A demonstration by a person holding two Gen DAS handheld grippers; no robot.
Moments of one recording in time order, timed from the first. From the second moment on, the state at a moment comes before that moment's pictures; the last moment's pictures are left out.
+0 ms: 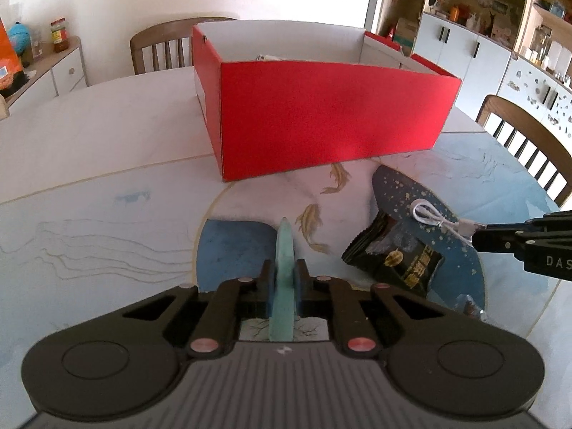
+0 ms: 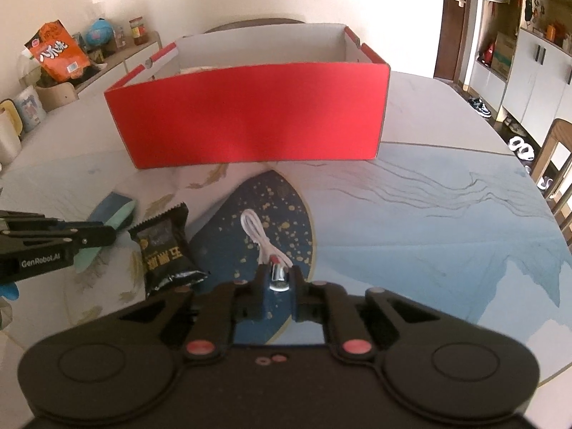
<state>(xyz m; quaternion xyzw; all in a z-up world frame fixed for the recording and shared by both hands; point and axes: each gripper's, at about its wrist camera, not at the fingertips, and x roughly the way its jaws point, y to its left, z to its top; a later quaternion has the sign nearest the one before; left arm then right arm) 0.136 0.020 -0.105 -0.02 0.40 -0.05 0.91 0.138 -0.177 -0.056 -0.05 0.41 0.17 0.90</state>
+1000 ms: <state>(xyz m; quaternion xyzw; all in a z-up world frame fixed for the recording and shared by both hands) 0.139 0.012 -0.107 -0.03 0.41 -0.04 0.91 0.150 -0.167 -0.069 -0.08 0.43 0.19 0.88</state>
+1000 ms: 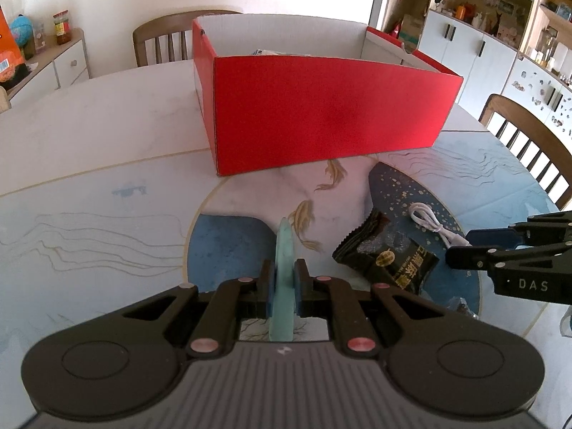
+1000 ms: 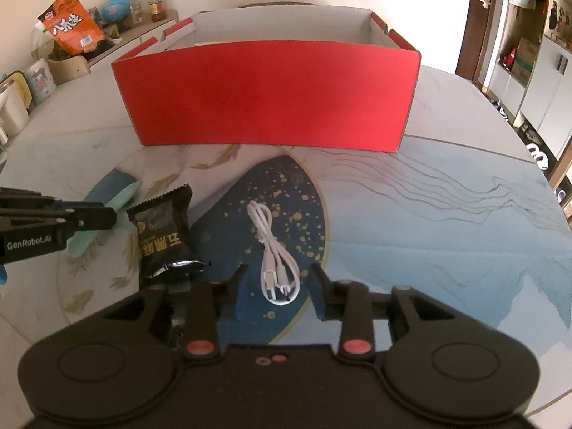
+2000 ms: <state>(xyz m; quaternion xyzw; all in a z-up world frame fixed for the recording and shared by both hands) 0.140 -0.015 -0.050 -0.04 0.41 -0.04 0.91 0.149 -0.189 -0.012 -0.04 0.42 0.21 0.88</state>
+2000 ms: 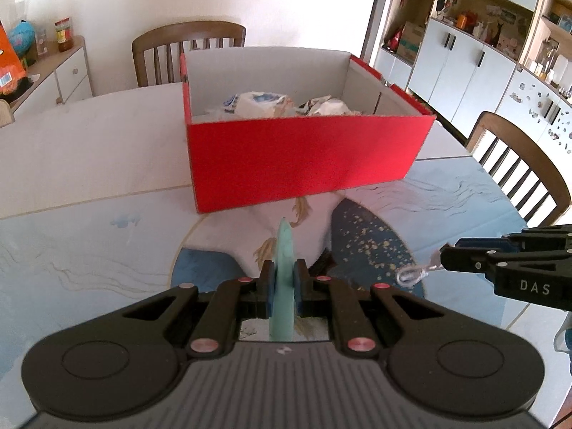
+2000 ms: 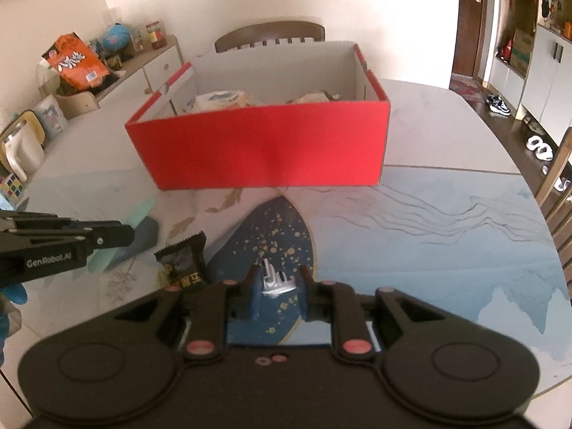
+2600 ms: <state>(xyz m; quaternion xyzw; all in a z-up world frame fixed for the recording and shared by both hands) 0.139 -0.035 -0.014 -0.06 0.42 -0.05 0.91 0.149 -0.206 0.027 -0.04 0.39 0.23 0.89</state>
